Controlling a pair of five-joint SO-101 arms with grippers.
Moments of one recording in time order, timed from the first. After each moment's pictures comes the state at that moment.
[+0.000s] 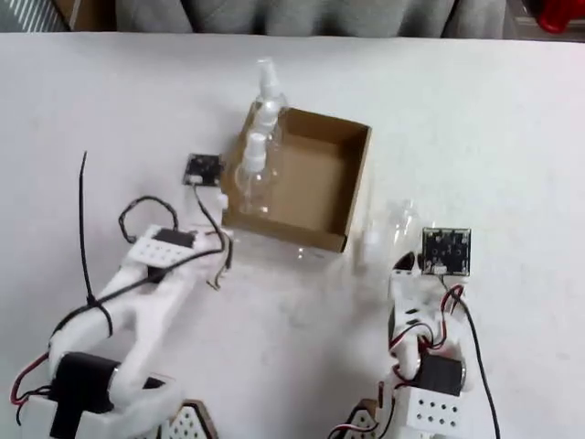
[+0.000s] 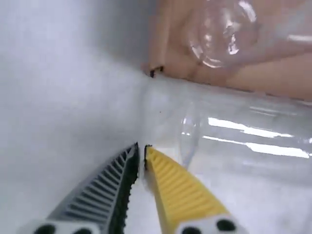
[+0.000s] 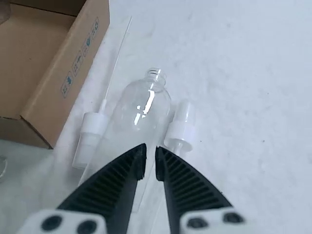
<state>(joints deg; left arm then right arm) 7.7 -13.1 56.3 37.1 10.3 8.2 -98.7 96.4 46.7 10.9</state>
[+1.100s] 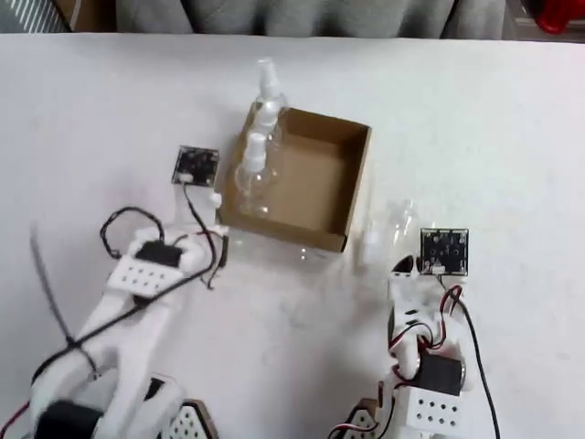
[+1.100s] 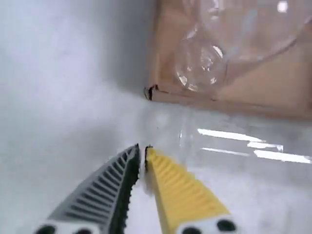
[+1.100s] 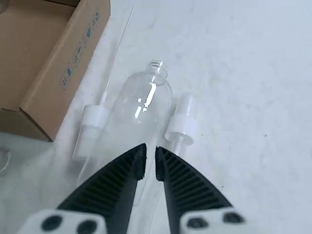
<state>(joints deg) 7.6 -28.4 60.7 38.4 9.0 8.2 -98.7 96.4 48.3 11.4</state>
